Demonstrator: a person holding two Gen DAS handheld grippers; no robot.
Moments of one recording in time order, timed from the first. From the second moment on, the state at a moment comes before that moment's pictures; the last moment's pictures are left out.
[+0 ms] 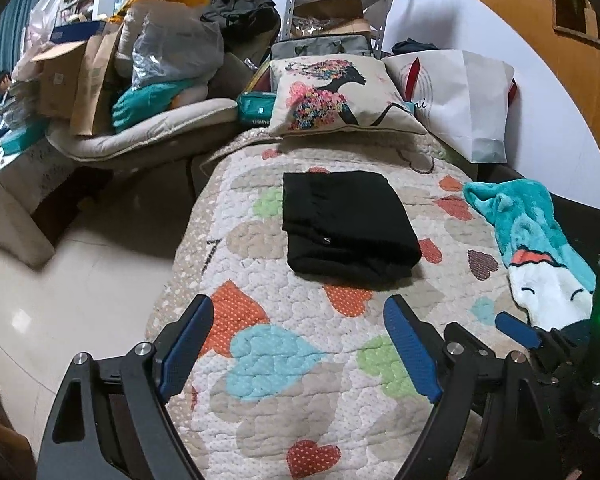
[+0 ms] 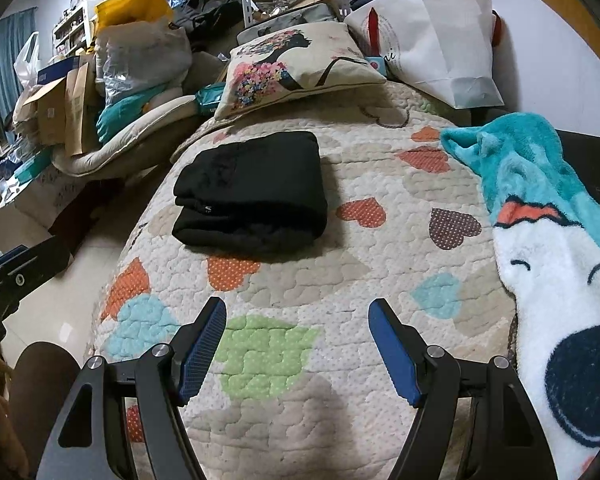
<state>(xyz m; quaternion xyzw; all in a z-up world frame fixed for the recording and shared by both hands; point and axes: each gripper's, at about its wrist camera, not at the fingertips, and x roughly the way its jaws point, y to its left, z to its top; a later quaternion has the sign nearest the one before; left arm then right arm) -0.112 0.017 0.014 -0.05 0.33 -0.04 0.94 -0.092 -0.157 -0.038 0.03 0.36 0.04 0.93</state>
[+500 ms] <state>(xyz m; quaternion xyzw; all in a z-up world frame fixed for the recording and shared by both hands) -0.111 0.018 0.011 -0.05 0.33 -0.04 0.94 -0.090 -0.154 -0.043 0.03 0.36 0.03 0.93</state>
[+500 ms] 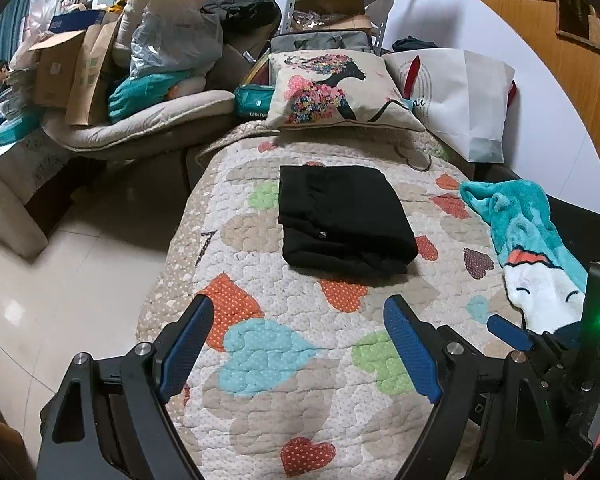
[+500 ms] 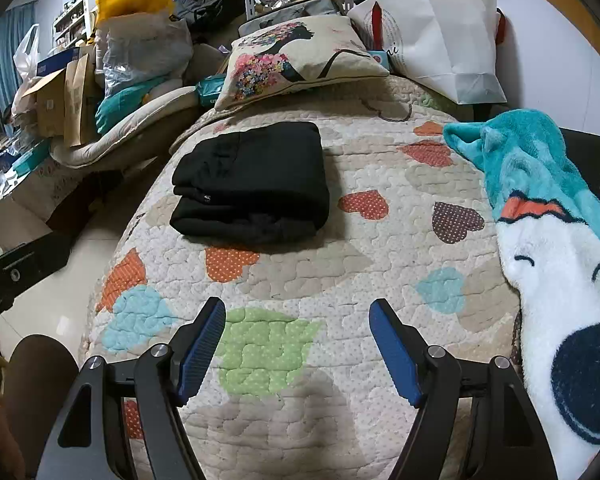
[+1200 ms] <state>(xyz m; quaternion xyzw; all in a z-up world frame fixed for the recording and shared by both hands) -0.132 0.027 0.046 -0.02 0.24 0.04 0.97 -0.092 -0.153 -0.041 0.02 0.36 0.04 0.93</state>
